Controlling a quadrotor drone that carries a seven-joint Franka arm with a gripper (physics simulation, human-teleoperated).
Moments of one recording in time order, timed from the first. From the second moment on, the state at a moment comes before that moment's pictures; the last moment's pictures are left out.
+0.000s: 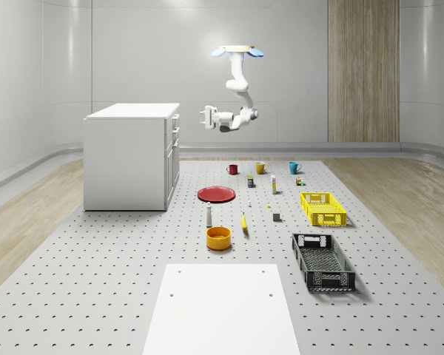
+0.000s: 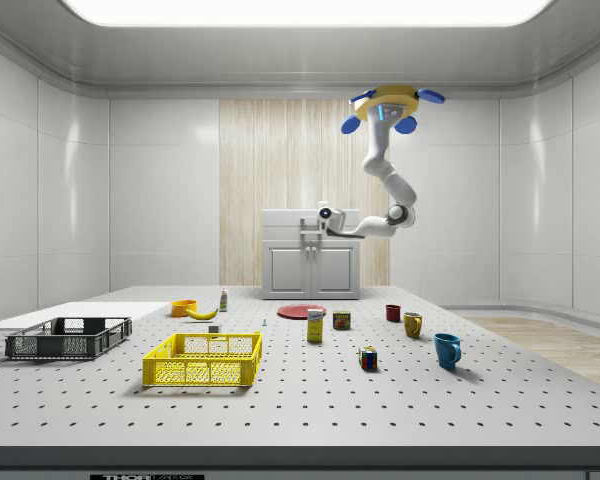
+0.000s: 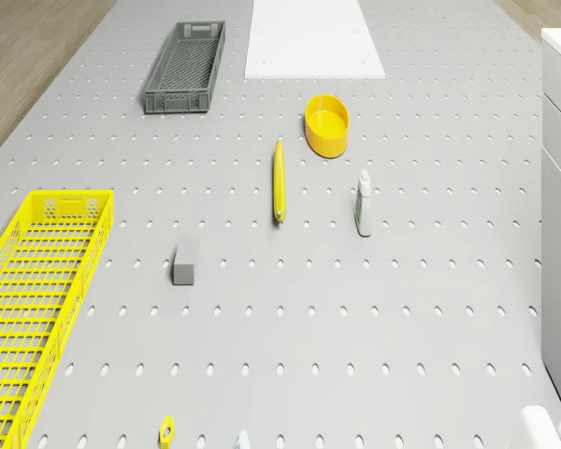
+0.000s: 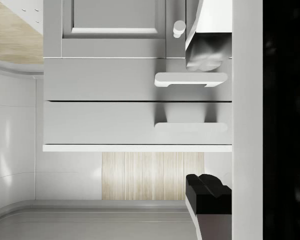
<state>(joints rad) 0.78 -0.70 -0.18 -2.50 1.64 2.22 0.49</state>
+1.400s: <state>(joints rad) 0.68 -0.49 0.08 -2.34 1.86 2.27 0.41</state>
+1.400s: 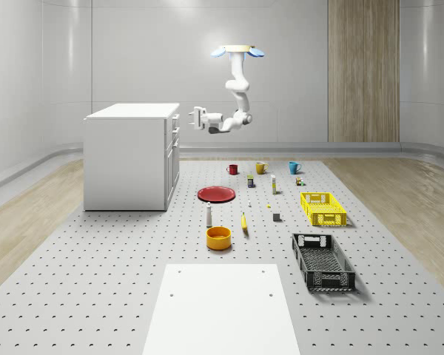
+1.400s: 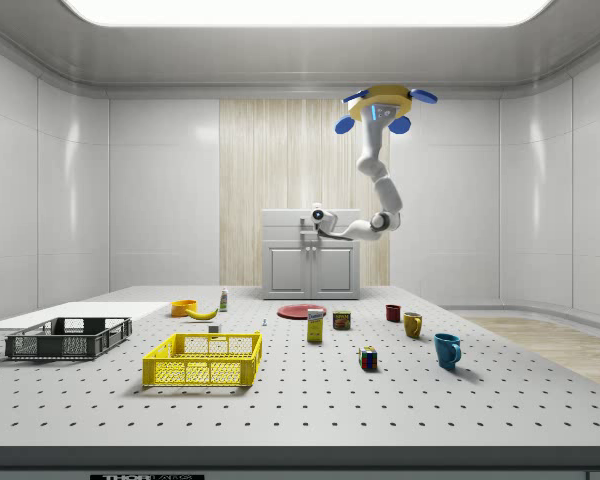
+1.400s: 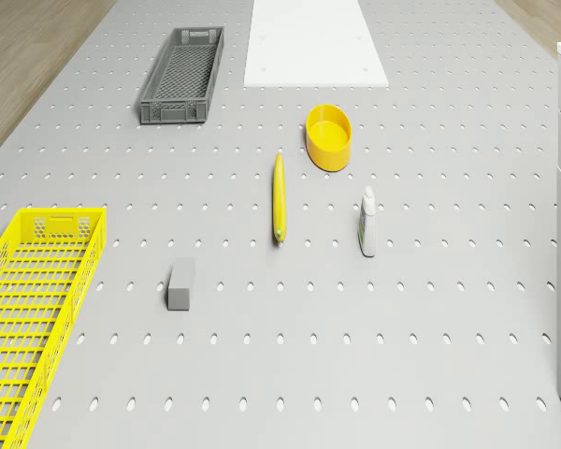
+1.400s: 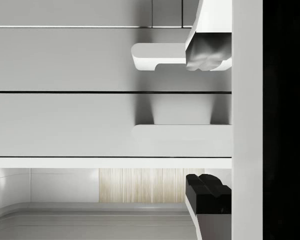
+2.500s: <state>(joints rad) 0.59 -0.36 0.25 -2.21 1.95 2.33 0.38</state>
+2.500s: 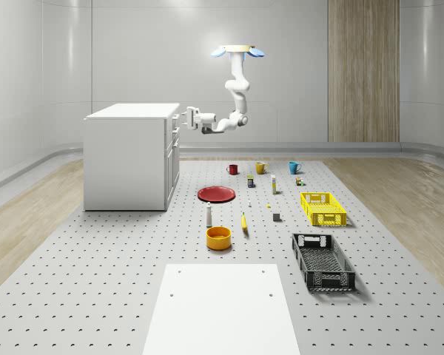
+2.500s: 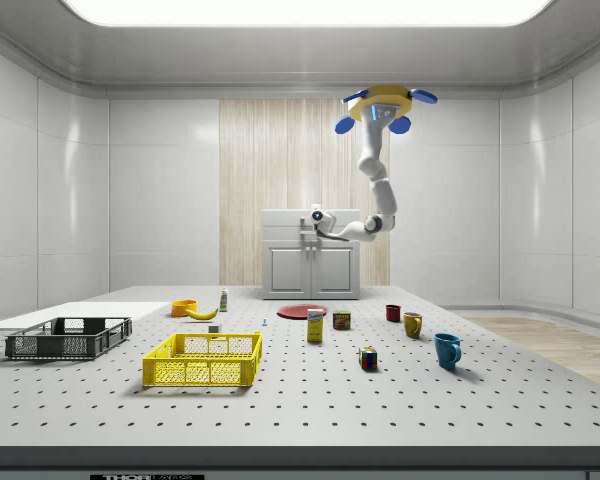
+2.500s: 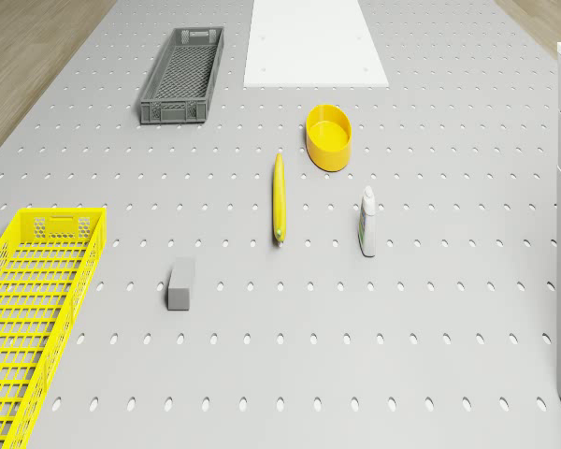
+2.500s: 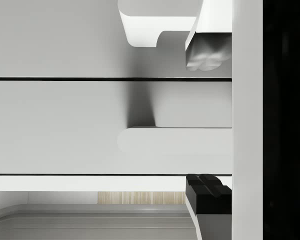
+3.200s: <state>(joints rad) 0.54 -0.32 0.32 -2.19 2.00 2.33 0.33</state>
